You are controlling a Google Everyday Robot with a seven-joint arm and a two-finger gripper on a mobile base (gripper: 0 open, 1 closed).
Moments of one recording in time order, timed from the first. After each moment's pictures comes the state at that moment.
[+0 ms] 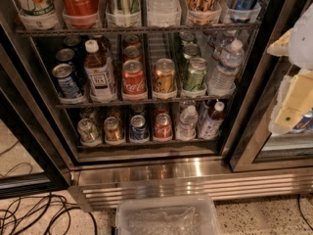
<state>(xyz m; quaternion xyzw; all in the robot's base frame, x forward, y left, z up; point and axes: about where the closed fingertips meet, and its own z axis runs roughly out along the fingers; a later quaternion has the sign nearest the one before) 0.438 -0.217 0.976 -0.60 0.78 -0.03 0.16</state>
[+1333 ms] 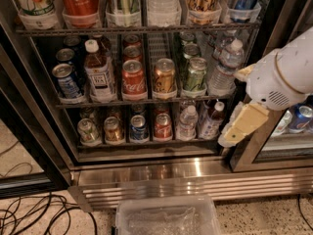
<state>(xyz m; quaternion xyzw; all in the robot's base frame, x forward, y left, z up) 0.464 -0.170 0.903 -0.56 0.79 0.04 0.26</state>
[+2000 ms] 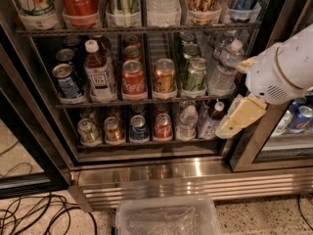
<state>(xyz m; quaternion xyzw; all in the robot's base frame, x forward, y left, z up) 0.481 -0.165 0.912 -0.55 0.78 0.03 0.29</state>
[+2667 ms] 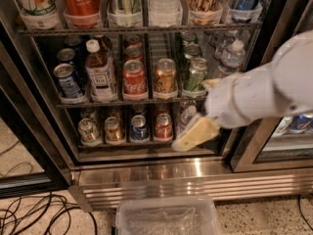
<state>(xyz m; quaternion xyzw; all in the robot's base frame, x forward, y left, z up) 0.480 -0.090 0.872 -0.52 0.77 0.08 0.35</state>
